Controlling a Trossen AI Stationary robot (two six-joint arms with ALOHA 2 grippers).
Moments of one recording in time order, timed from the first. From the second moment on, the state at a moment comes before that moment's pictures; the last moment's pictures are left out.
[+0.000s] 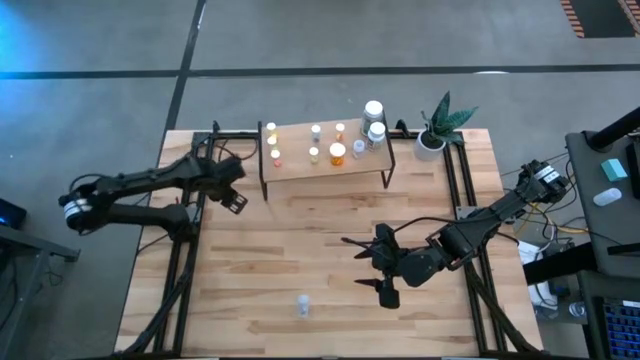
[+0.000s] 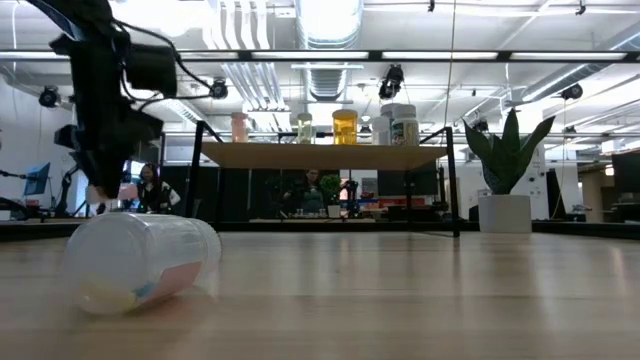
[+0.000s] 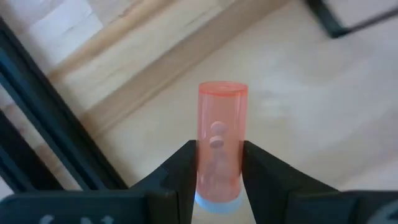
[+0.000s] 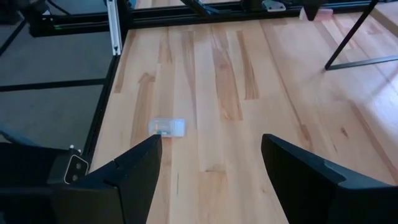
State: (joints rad) left arm 0.50 1.04 0.64 -0.99 -0.16 -0.47; right arm 0.55 1.43 1.16 -0.36 0.39 0.39
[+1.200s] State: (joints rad) left arm -0.02 0.77 0.77 -0.49 0.22 -0.47; right arm 0.56 1.50 1.16 -0.25 0.49 0.23
